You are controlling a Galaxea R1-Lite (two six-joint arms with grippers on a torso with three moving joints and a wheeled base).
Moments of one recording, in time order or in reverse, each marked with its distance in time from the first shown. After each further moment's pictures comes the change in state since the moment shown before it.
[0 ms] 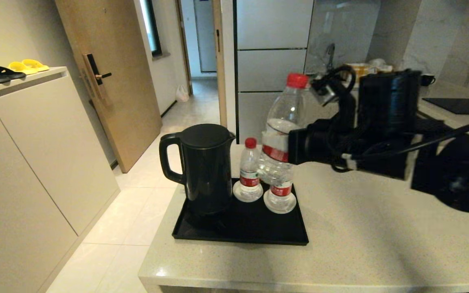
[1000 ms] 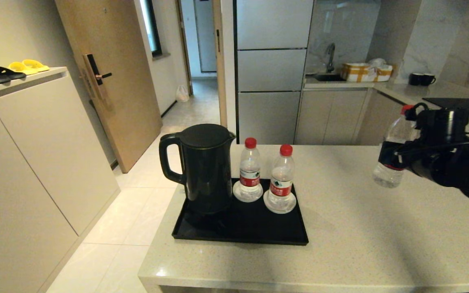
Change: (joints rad) left arm 0.000 0.000 0.000 0.000 0.000 0.000; right arm -0.541 0.135 0.188 -0.165 -0.449 -0.015
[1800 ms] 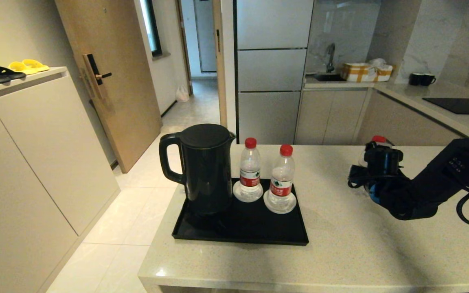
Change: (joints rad) left arm 0.000 0.000 0.000 0.000 0.000 0.000; right arm -0.004 0.465 -0.104 -0.383 -0.113 -0.009
